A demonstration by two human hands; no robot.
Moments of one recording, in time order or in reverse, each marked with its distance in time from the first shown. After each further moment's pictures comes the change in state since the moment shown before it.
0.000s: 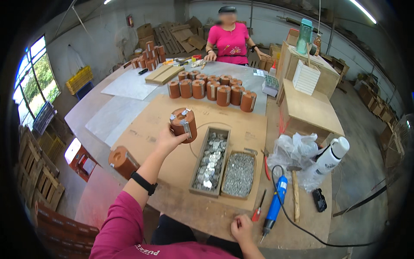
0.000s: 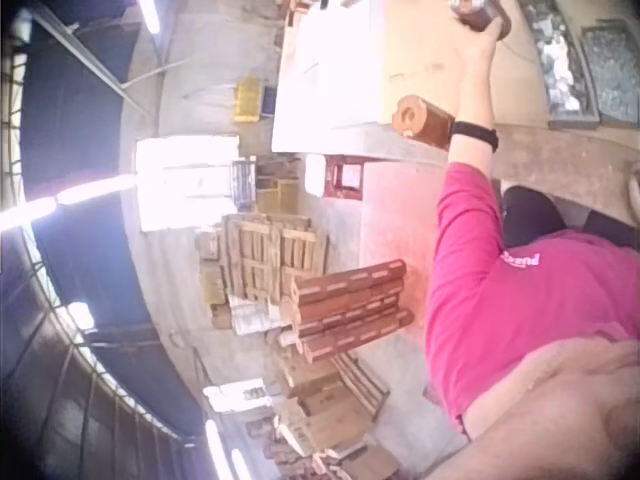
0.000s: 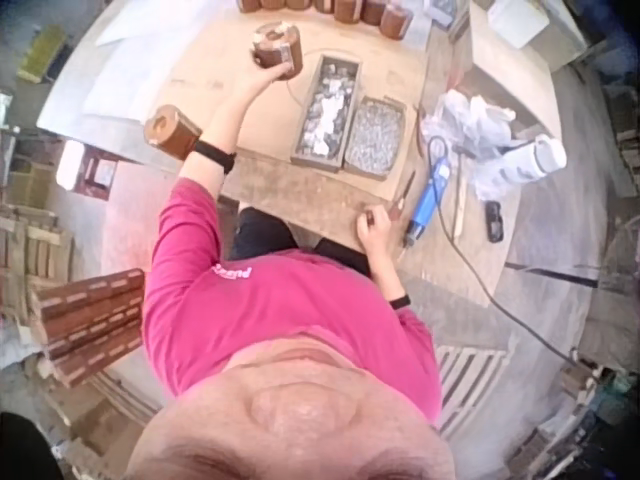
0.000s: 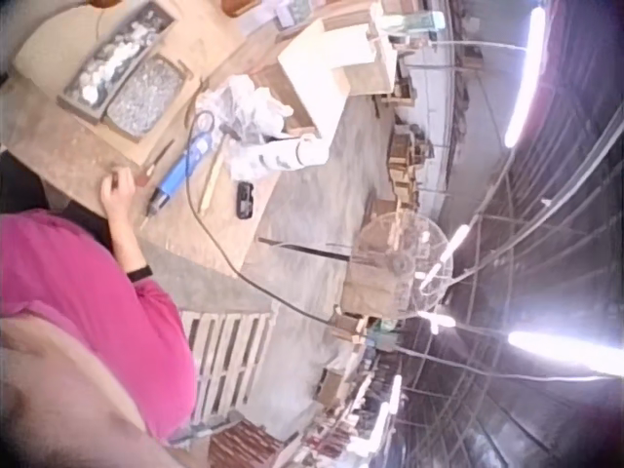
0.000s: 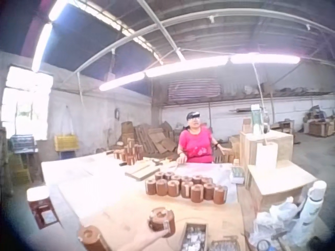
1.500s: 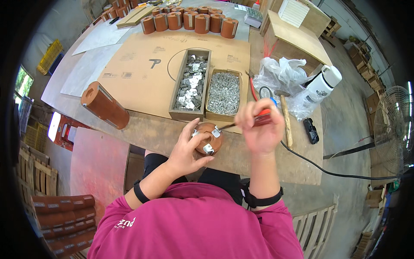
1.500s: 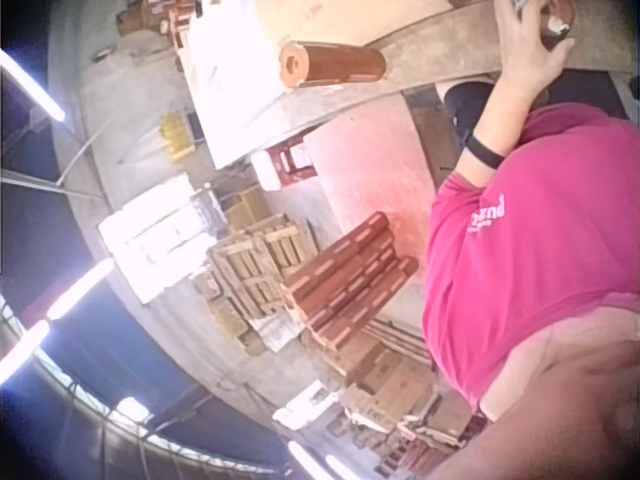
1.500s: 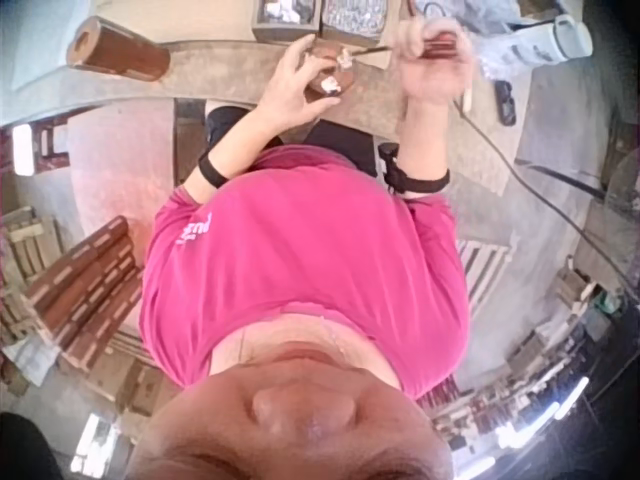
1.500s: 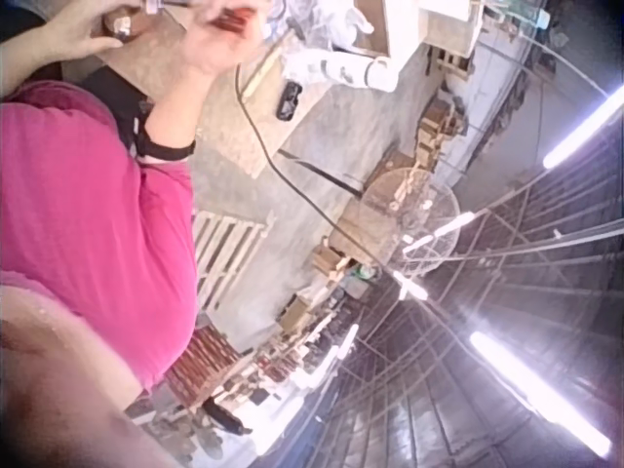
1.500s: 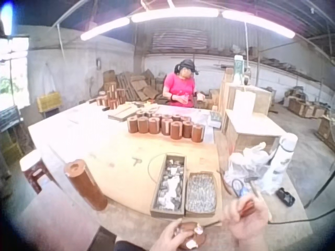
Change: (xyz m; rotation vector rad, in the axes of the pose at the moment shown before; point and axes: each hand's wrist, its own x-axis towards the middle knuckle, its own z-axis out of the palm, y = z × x) left_hand -0.243 0.015 0.042 -0.105 -0.368 0.582; right_hand 0.100 -0.091 -0.065 1.507 -0.229 0.025
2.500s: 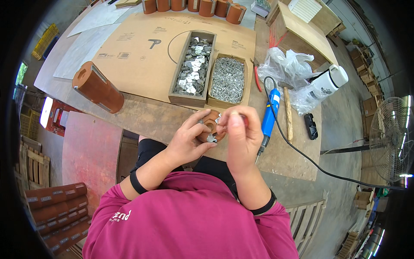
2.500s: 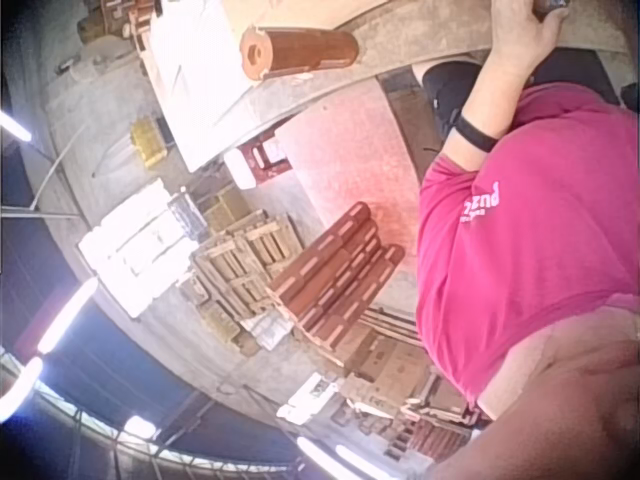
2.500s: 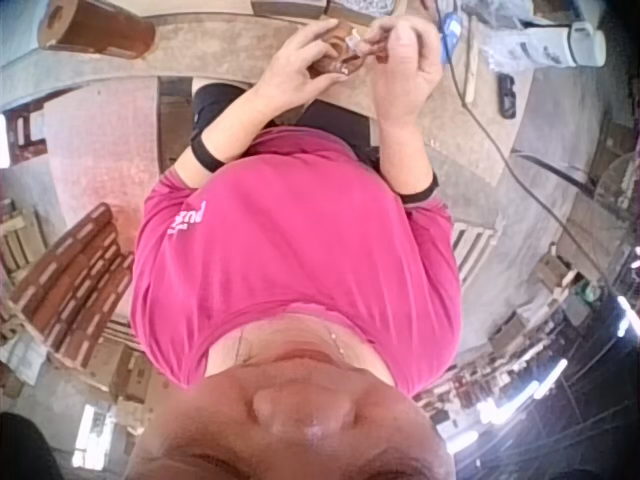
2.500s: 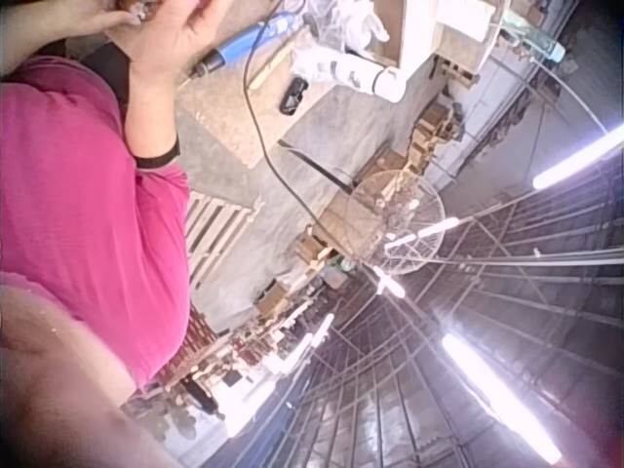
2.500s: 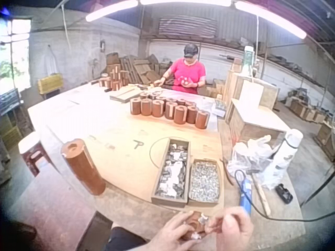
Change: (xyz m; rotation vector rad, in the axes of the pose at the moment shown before) left_hand -0.002 -0.007 0.005 -0.152 0.067 0.010; right_hand -0.033 0.035 0.048 -0.658 0.235 -0.068
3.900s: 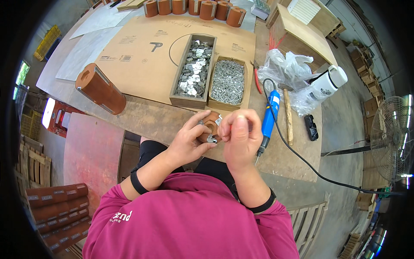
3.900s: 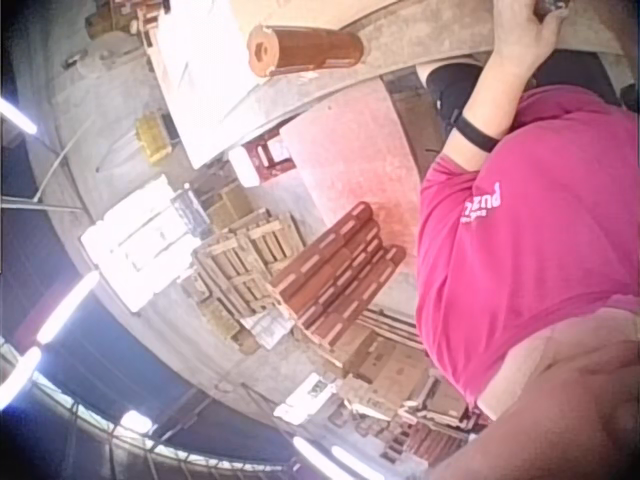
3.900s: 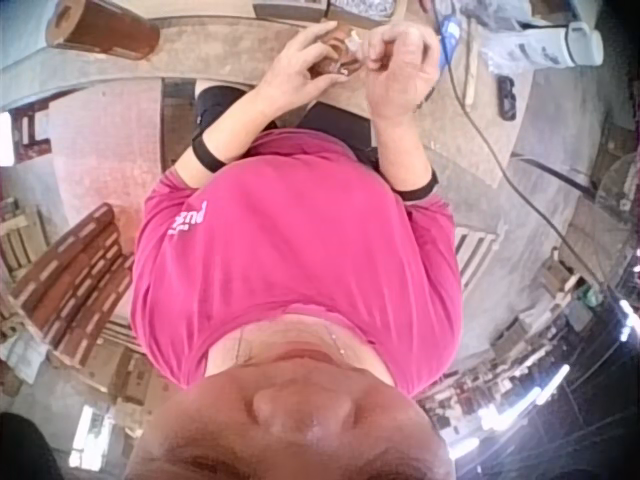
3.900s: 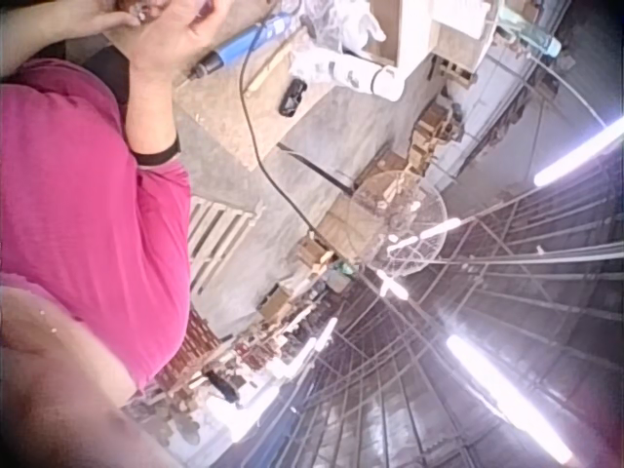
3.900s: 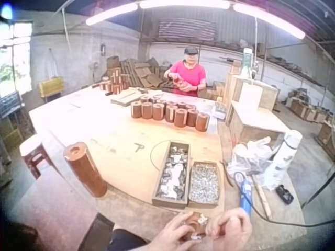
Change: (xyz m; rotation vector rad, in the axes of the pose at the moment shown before) left_hand -0.002 0.002 0.002 -0.051 -0.028 -0.055; right_hand -0.001 0.003 0.004 0.148 0.029 -0.048
